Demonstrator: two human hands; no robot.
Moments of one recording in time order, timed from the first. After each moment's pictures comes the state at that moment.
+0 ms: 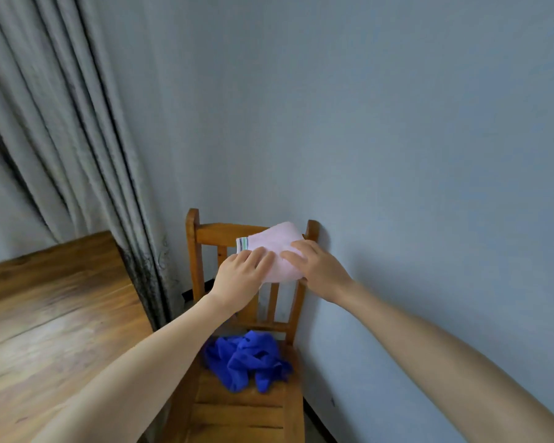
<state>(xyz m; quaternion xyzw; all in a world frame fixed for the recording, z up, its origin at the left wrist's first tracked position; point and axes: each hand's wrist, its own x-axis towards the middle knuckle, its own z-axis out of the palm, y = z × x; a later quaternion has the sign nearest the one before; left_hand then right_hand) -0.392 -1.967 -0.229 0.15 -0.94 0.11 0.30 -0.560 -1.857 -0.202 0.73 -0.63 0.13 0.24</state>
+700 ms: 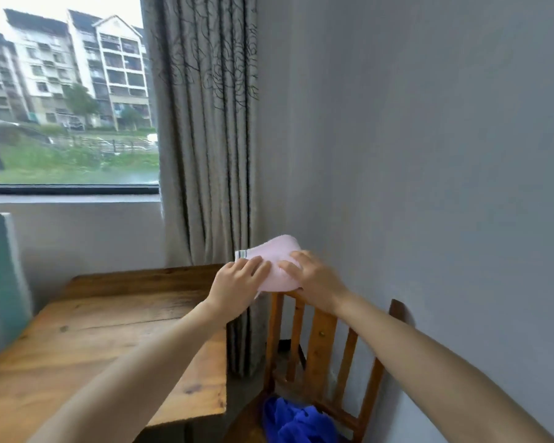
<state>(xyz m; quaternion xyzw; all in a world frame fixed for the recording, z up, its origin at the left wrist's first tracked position) -0.304 -1.983 -0.152 0.31 -0.84 0.33 0.31 -0.510 -1.958 -0.136 0.85 -0.42 0.23 0.24</state>
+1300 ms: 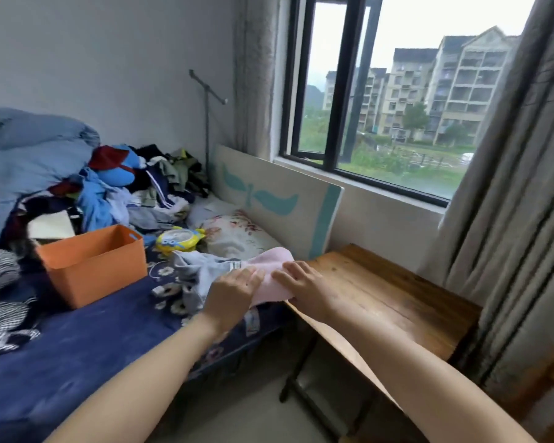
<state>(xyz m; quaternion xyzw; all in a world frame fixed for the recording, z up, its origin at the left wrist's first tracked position) -0.094 -1.627 -0.175 0.74 -0.52 0.41 0.11 -0.205 -1.799 -0.151 0.95 0.11 0.29 0.08</state>
